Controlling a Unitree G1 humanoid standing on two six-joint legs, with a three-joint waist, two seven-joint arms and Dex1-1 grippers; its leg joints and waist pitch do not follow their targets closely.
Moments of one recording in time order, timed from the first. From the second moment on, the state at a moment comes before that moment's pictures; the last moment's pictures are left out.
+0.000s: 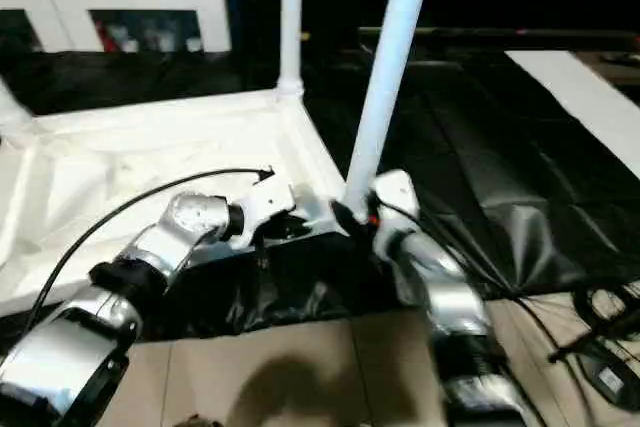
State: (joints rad) left arm -0.79 0.16 -0.30 0.95 0.19 -0.11 -0.88; right arm -0.34 -0.21 -0.01 0.43 0.08 0.12 0.59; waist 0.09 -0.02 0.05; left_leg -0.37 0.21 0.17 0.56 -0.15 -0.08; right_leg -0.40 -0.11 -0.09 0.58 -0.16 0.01
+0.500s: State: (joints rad) left arm -0.81 0.23 -0.21 0.87 0.08 -0.10 -0.95; right arm -0.17 -0.30 0.03 0.16 0.16 0.21 0.75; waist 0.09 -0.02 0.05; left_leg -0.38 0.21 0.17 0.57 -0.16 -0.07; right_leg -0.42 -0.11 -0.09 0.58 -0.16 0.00
